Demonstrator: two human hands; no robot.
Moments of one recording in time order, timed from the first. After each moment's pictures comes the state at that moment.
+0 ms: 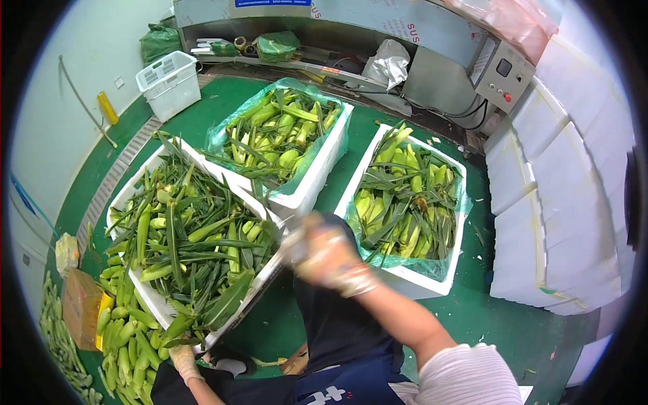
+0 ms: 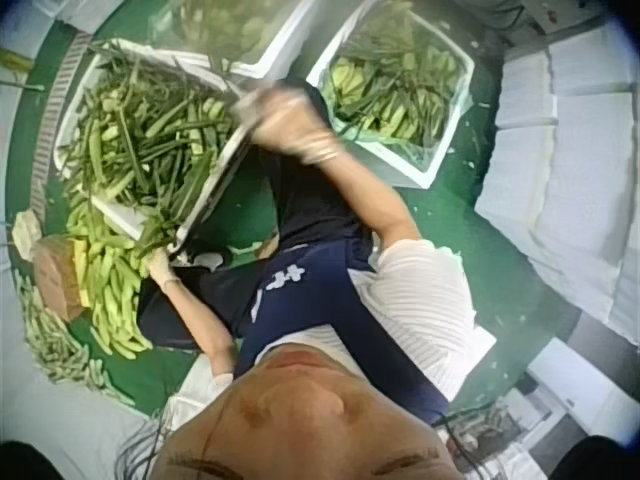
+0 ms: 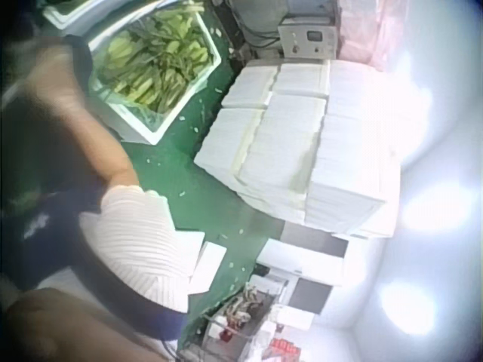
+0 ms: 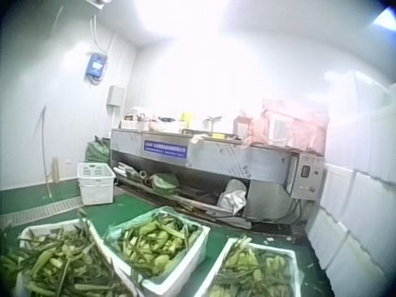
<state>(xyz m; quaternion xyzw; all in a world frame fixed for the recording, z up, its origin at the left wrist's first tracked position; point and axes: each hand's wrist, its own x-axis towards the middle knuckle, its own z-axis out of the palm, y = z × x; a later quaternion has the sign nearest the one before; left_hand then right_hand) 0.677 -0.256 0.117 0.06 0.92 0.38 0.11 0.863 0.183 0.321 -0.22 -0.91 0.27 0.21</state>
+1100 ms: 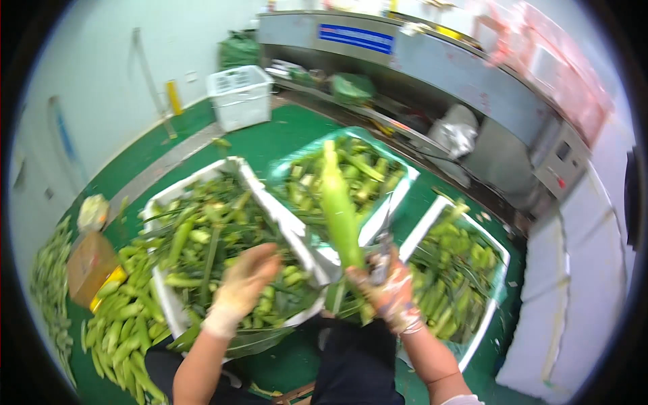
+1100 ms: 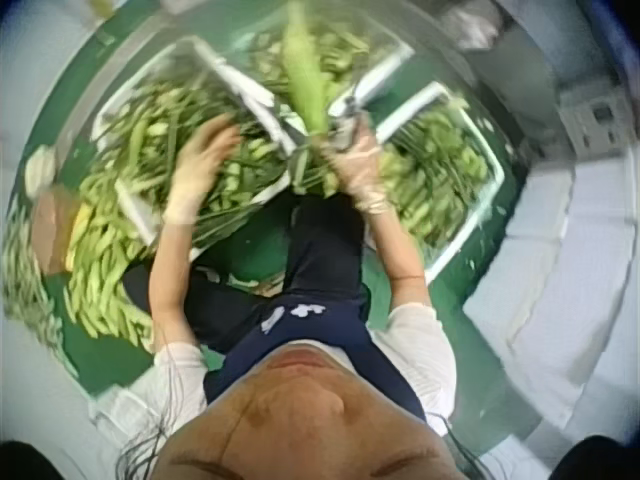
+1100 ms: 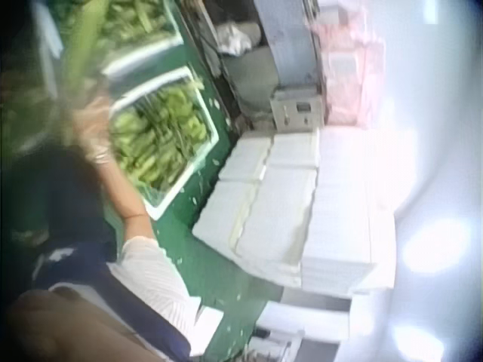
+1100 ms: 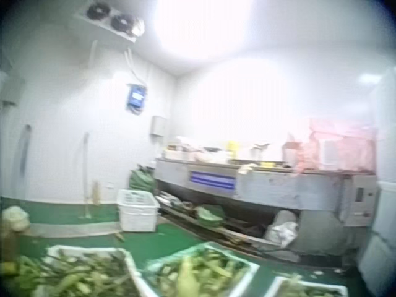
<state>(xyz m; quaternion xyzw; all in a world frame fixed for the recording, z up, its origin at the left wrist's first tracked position) 0.668 0.029 0.353 0.25 0.67 0.66 0.22 0.822 0.227 0.371 -0.28 -0.81 0.43 0.27</state>
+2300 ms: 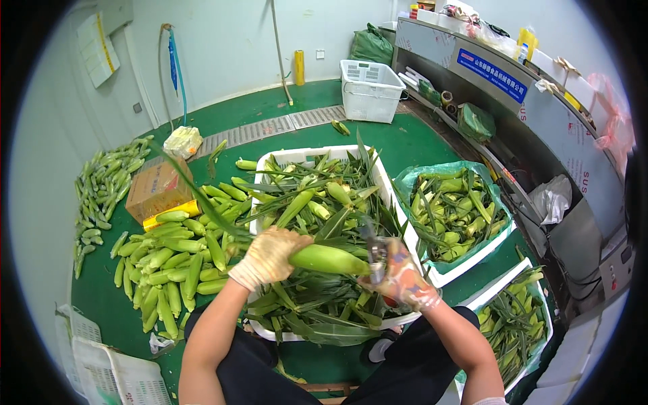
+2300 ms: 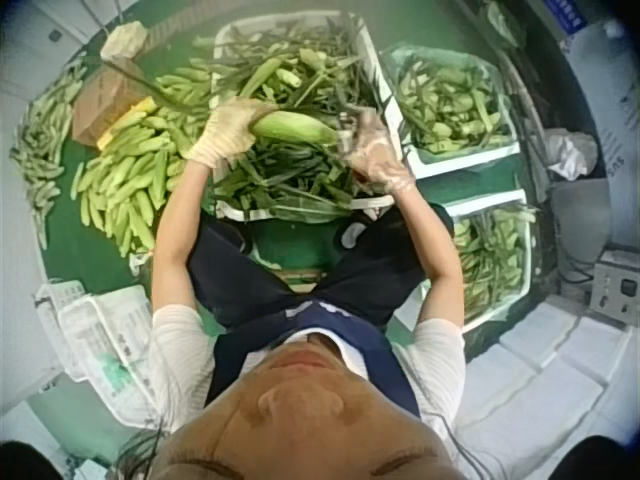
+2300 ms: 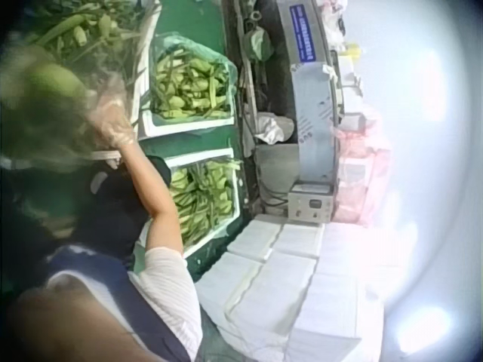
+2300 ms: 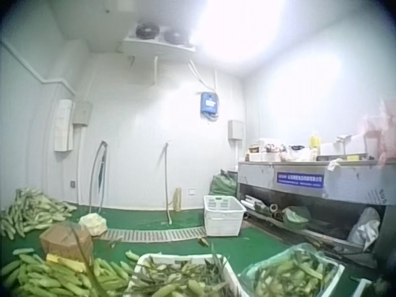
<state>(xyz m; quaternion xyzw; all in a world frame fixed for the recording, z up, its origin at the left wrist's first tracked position) 0.575 -0.147 0.331 0.42 0.90 0.08 -0.03 0.673 0.127 0.327 0.09 -0.95 0.27 0.11</state>
